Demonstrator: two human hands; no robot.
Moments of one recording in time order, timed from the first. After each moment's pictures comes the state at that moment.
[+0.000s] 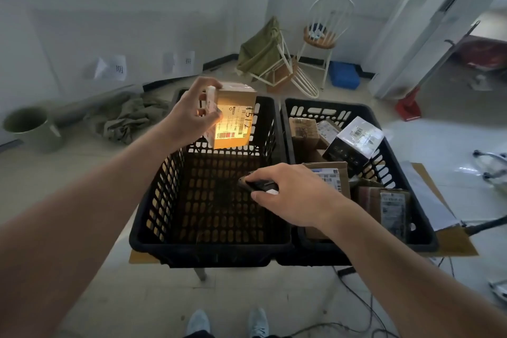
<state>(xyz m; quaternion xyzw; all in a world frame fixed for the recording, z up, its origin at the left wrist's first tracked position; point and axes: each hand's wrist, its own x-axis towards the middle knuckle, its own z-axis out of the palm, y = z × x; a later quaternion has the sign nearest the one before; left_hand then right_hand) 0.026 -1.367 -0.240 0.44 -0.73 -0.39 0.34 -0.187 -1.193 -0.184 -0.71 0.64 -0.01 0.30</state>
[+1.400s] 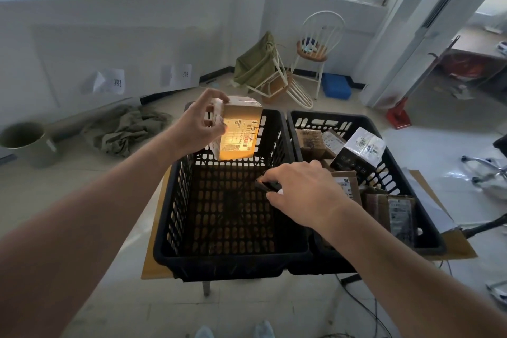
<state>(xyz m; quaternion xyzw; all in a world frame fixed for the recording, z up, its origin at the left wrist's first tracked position) 0.058 -1.373 -0.223 0.42 -0.72 -0.45 0.33 -0.145 -1.210 -0.178 -0.69 0.70 0.09 0.15</state>
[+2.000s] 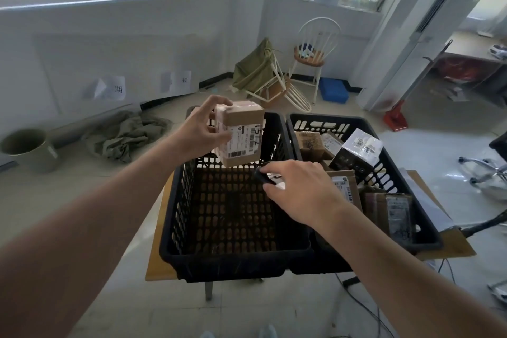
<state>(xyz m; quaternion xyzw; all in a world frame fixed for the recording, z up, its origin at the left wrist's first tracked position) 0.063 -1.360 -0.218 0.42 -0.72 -0.45 0.31 -0.135 -1.195 -0.169 -0.67 0.73 -0.02 0.16</state>
